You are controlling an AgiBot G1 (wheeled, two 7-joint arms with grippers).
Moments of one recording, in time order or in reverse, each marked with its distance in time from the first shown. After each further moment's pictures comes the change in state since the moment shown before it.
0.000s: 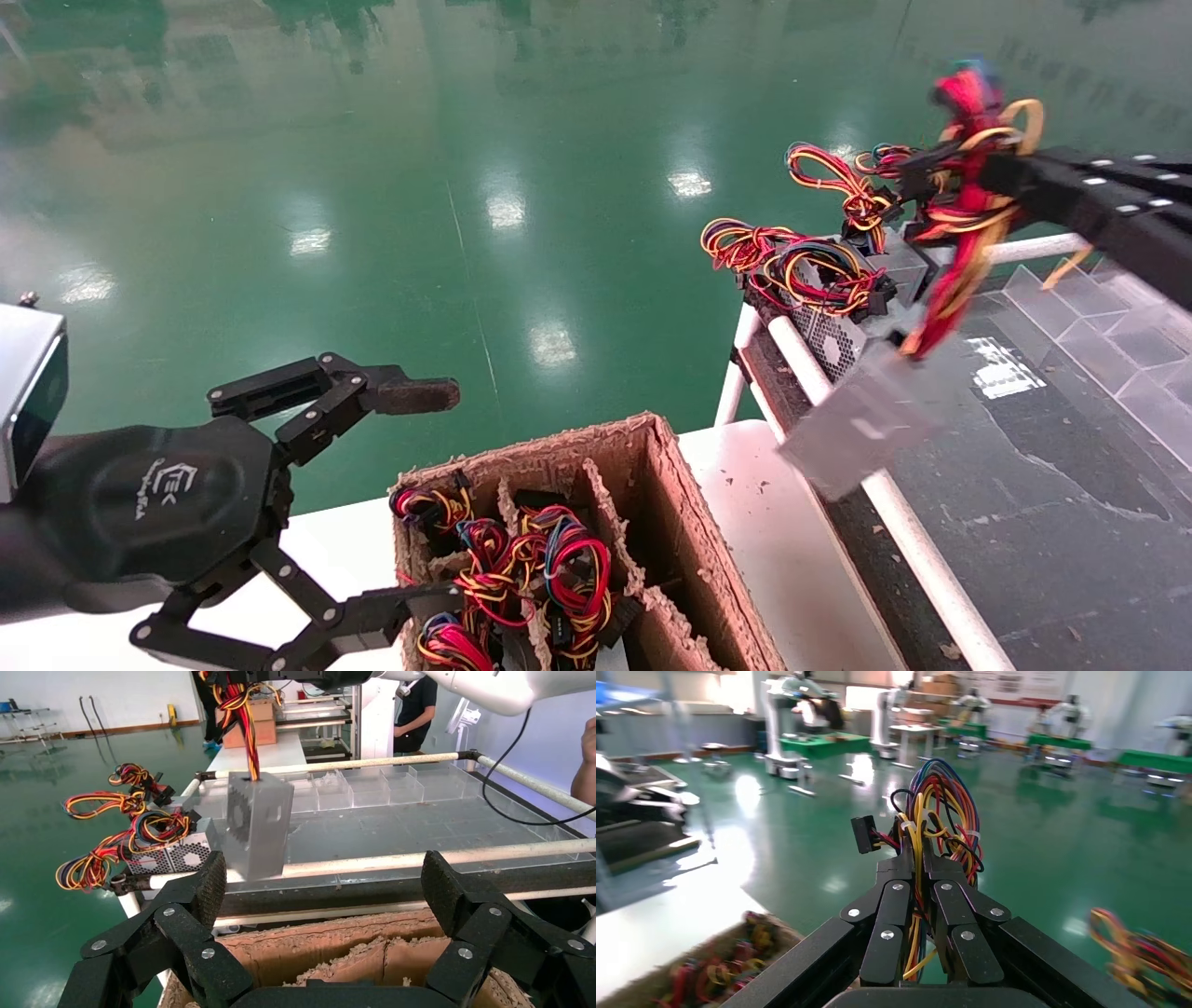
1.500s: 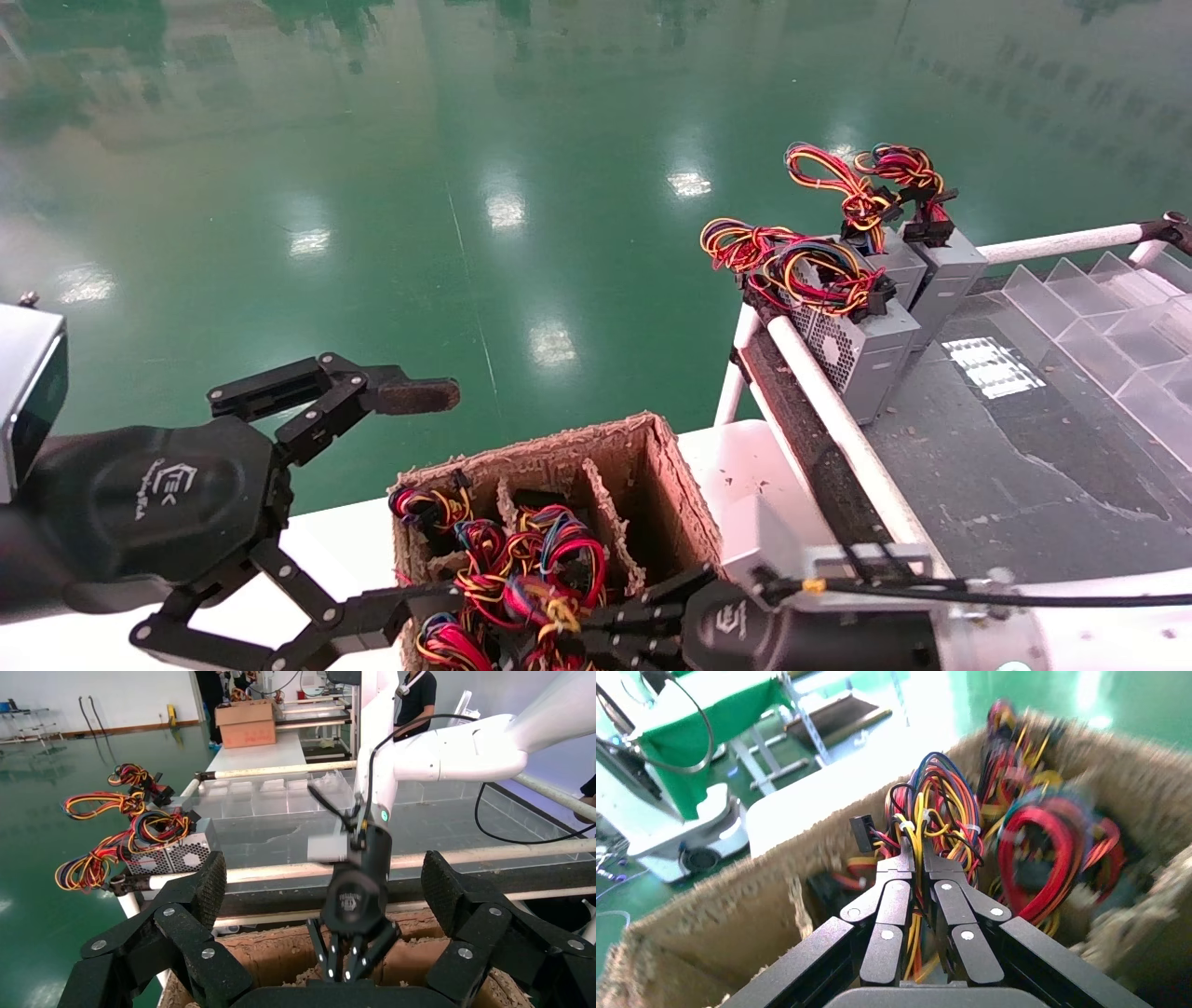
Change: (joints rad) left arm 0.000 0.001 -0.001 0.000 0.001 0.001 -0.001; right arm -0.144 -0.404 -0.327 0.105 -0.290 0.017 0.003
